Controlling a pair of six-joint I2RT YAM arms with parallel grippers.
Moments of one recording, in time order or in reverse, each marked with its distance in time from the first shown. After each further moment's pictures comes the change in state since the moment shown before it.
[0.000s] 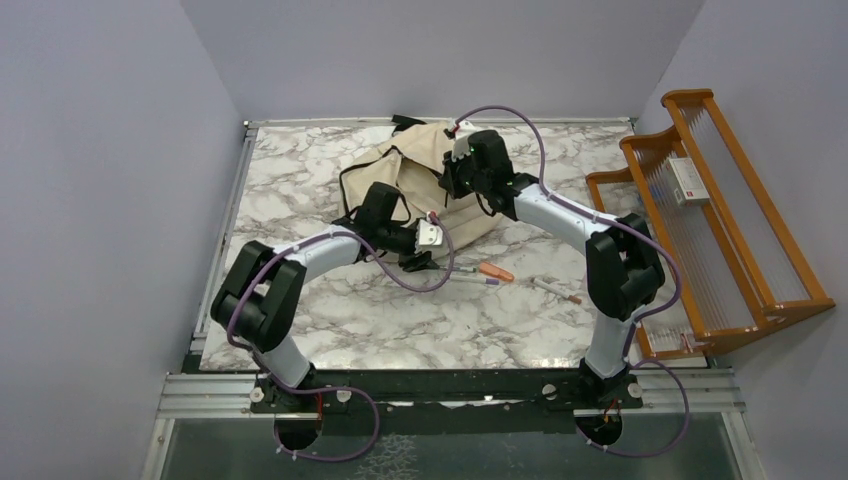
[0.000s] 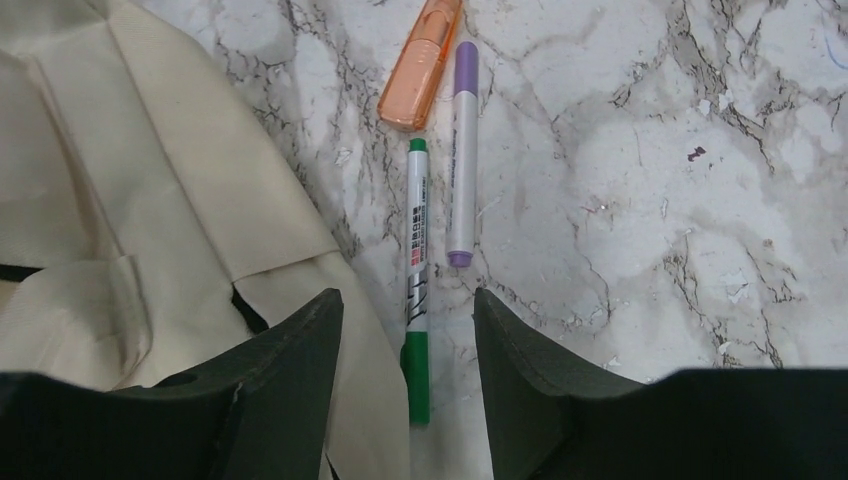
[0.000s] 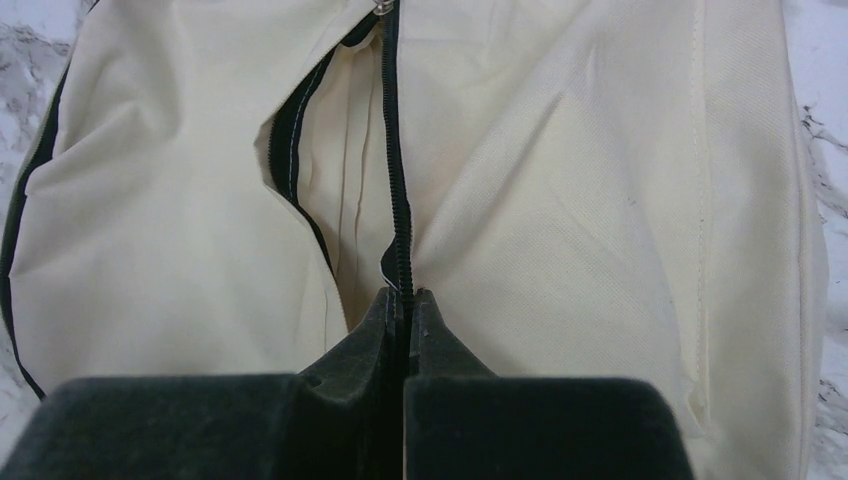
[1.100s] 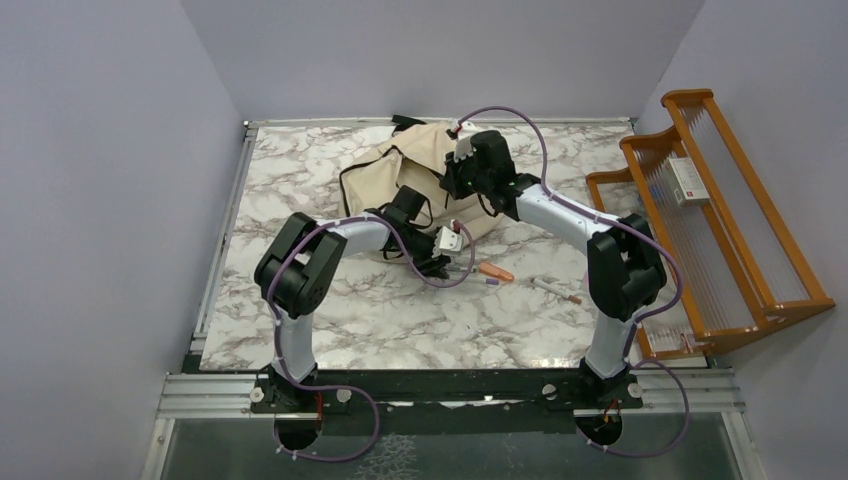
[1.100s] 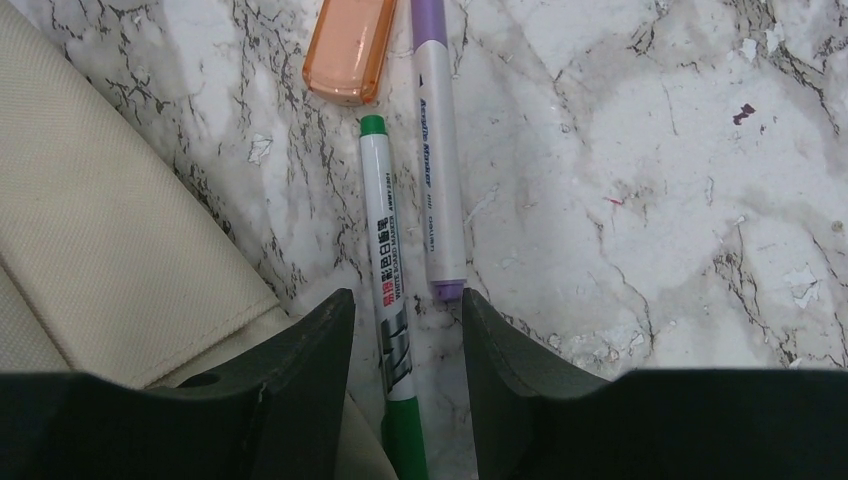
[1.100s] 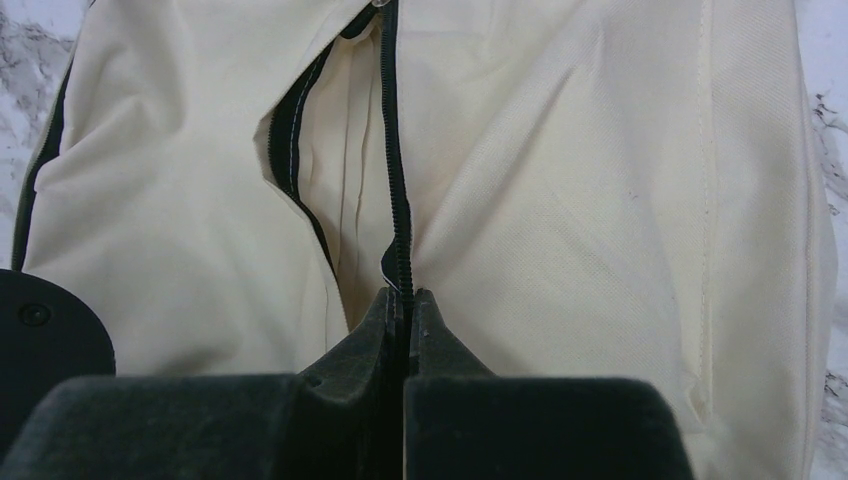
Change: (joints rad) left arm -0.063 0.306 0.210 -0.185 -0.004 0.132; right arm -0.011 -0.008 -0.013 0.001 -0.021 0.012
